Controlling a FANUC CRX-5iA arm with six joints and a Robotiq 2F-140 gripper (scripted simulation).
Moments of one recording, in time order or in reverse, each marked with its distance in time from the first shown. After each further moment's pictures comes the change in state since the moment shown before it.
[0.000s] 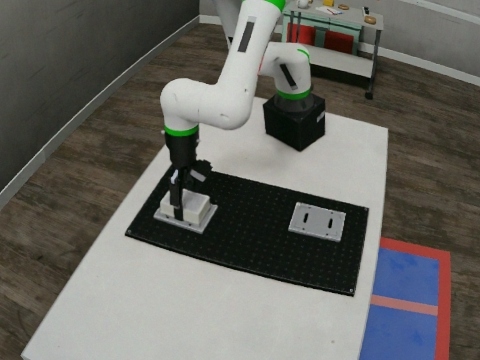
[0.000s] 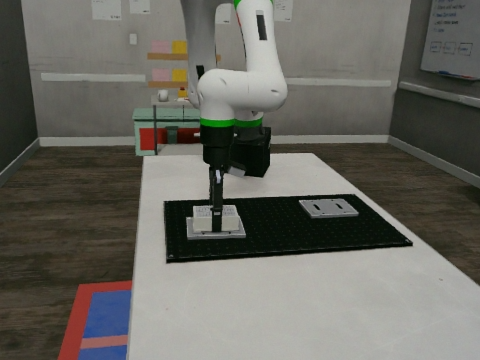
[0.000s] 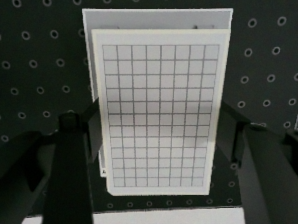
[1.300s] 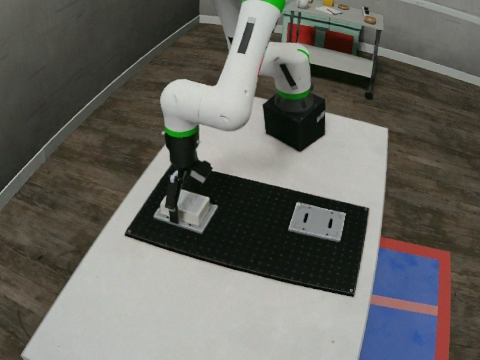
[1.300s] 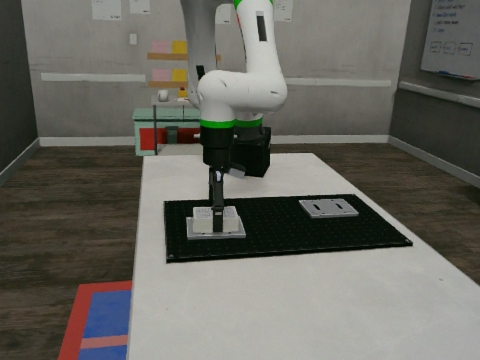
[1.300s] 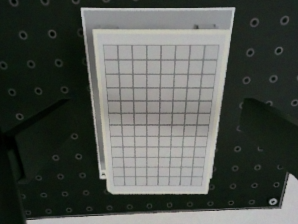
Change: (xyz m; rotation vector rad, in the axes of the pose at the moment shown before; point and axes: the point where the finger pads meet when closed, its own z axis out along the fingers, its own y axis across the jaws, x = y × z) arm 0.000 0.000 0.003 0.000 0.000 0.000
